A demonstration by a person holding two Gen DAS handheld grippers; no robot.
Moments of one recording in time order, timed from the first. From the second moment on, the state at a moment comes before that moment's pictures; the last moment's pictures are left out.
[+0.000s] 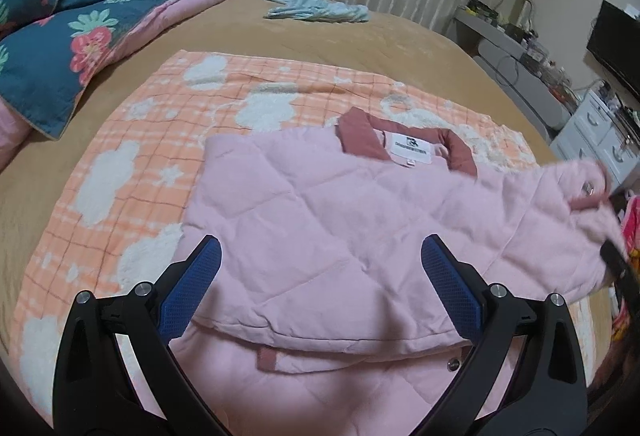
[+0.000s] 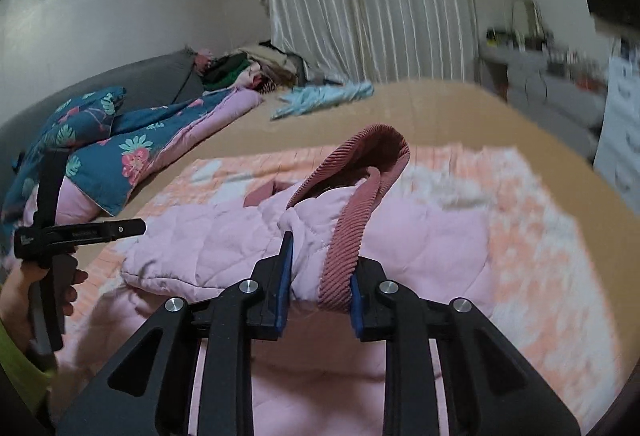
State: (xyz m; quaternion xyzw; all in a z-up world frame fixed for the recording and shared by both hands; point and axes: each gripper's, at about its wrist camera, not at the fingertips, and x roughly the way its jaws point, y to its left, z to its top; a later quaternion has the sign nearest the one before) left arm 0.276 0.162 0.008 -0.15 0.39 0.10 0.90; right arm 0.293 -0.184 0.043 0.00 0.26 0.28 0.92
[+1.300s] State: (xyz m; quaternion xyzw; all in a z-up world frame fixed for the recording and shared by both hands) left arm 0.322 0.116 -0.082 -0.09 0.48 0.05 0.87; right arm 0.326 -0.140 -0.024 -0.10 0.33 0.22 0.91
